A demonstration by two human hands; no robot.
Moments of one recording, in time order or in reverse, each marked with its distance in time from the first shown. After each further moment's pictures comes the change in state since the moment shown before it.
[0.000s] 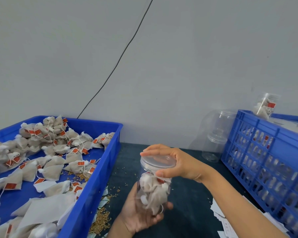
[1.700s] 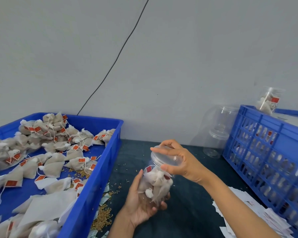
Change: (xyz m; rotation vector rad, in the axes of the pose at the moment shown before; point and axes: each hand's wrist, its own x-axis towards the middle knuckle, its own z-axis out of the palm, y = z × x) left_hand 0.002 0.006 0.005 0.073 0.229 -0.011; right_hand -0.004 0.041 0.008 -0.011 0.222 0.001
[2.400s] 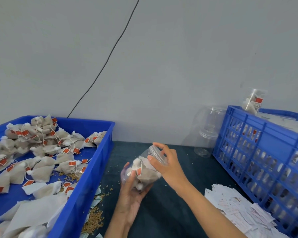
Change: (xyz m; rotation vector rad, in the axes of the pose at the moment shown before) left_hand 0.001 -0.004 0.015 0.083 0.236 0.629; right_hand 0.000 0.006 0.036 0.136 0.412 0.205
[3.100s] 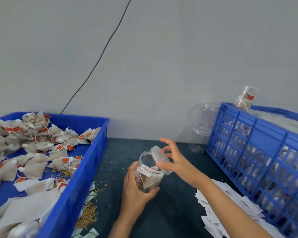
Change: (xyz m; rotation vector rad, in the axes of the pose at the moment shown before) left_hand 0.002 -0.038 -0.006 0.989 0.017 0.414; right_hand -0.006 0.001 -0.053 -0.097 -0.279 0.018
